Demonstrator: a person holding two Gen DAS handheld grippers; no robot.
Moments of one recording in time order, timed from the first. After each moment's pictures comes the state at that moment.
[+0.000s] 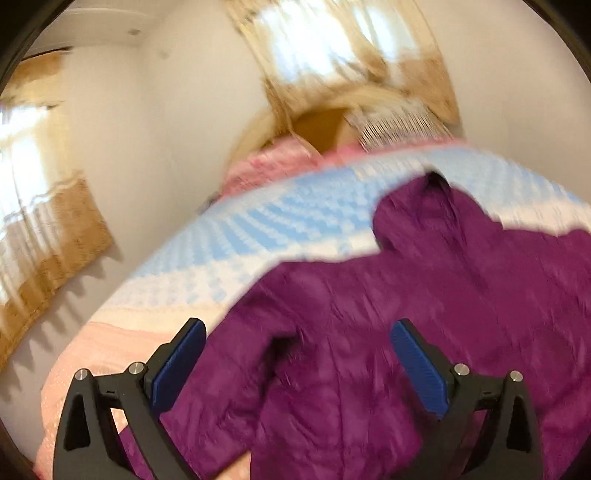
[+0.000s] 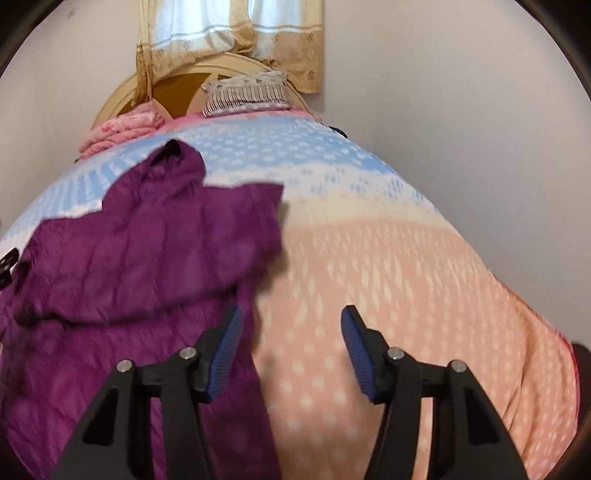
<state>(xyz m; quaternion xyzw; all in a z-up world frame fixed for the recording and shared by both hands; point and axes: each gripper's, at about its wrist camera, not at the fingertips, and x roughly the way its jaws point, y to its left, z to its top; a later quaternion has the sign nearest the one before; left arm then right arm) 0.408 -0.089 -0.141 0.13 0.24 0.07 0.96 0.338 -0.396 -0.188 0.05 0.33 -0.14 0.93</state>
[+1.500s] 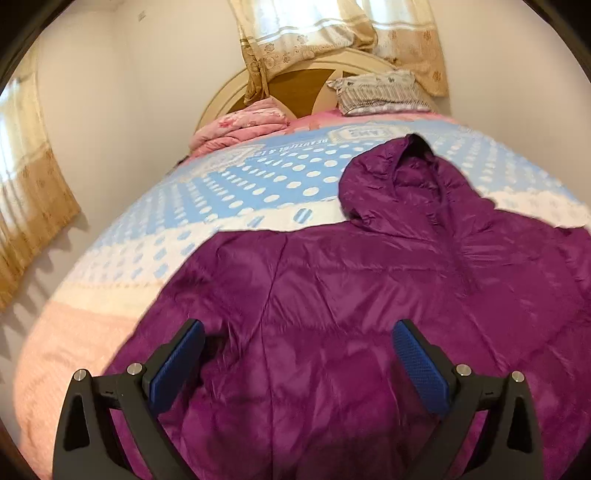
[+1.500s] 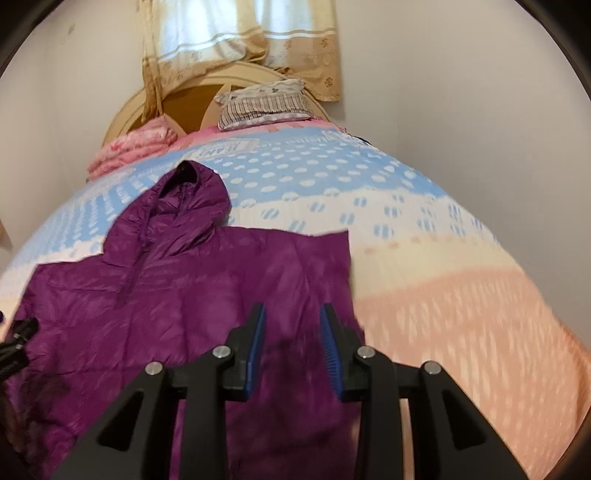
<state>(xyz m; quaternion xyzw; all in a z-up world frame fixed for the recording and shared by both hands) 0.477 -0.115 -0.179 0.12 0.33 0.04 0.94 0.452 -0.386 -0.210 0.08 0.33 -0.11 0.93</state>
